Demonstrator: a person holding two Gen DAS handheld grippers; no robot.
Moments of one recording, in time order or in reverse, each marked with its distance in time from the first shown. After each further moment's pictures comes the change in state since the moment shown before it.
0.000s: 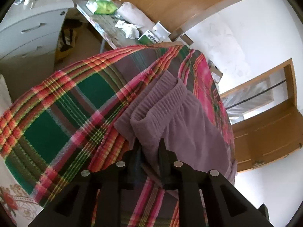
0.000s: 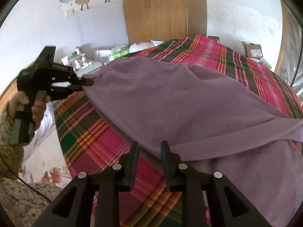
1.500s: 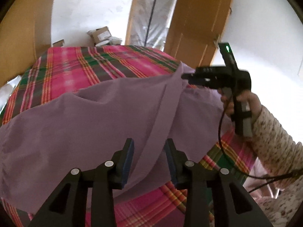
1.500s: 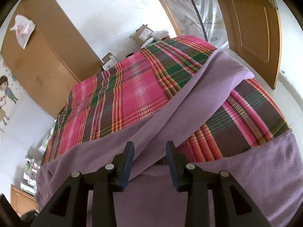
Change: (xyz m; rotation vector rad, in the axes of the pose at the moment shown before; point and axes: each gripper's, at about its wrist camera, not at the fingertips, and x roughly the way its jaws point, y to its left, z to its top) left arm 0.059 -0.205 -0.153 1.103 0.237 -0.223; right arm -0.056 -0.280 -0.007 0.779 -0.179 -0.259
